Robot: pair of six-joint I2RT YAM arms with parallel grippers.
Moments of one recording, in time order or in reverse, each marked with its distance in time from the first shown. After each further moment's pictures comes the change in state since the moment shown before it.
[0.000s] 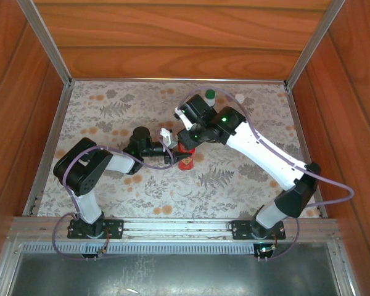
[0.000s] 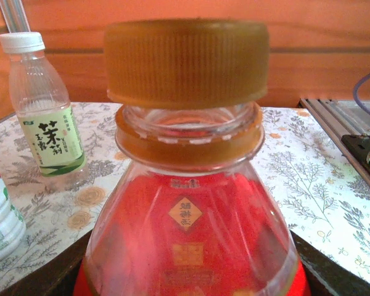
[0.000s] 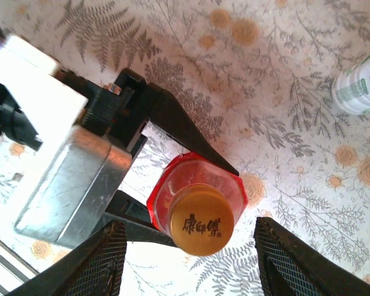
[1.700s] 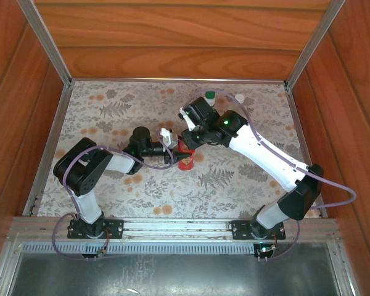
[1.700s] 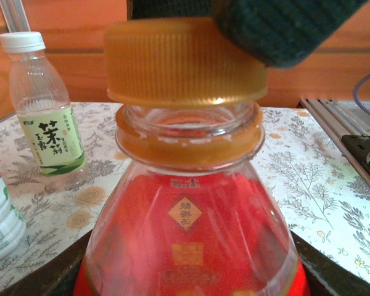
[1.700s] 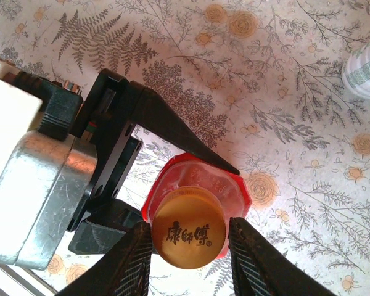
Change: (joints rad) left arm 0.004 0.000 -0.002 0.002 0.006 -0.002; right arm -0.029 -0.024 -0.095 0.078 -0.035 0.073
